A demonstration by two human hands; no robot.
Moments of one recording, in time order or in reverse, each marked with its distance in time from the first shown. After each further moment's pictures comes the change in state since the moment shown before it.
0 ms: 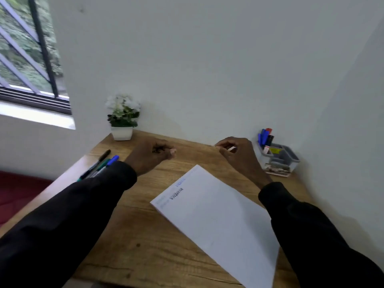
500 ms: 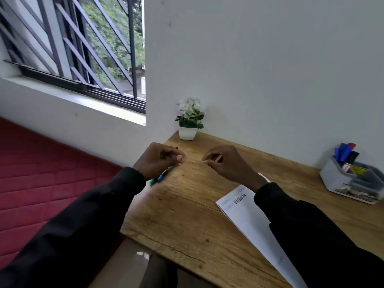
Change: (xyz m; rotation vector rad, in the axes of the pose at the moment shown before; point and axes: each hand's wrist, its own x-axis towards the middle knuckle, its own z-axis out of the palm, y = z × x) left_hand -0.087 -0.041 -0.110 0.105 0.163 -0.194; right_hand 0.016 -0.117 0.154 0.170 -0.424 -0.314
